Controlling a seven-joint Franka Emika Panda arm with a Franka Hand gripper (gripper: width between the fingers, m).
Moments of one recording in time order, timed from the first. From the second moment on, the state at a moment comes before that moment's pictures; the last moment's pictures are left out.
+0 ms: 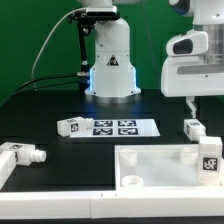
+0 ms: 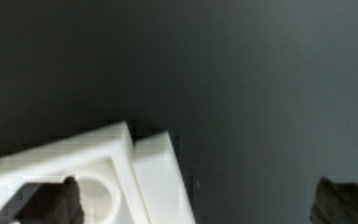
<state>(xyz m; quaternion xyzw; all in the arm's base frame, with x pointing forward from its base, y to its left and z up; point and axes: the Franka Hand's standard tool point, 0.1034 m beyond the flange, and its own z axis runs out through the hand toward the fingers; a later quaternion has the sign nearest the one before) 0.498 0.167 0.077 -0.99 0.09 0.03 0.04</state>
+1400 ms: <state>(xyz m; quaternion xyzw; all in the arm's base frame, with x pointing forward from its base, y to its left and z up) 0.433 0.179 0.047 -1.00 0.03 0.07 0.02</state>
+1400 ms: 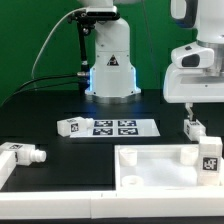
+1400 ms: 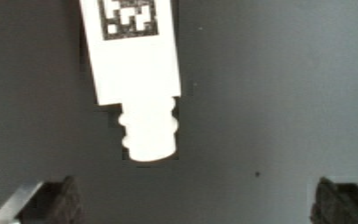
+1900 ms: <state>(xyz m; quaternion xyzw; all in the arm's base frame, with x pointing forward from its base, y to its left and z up) 0.408 0.171 0.010 -1.00 0.04 0.07 0.01</state>
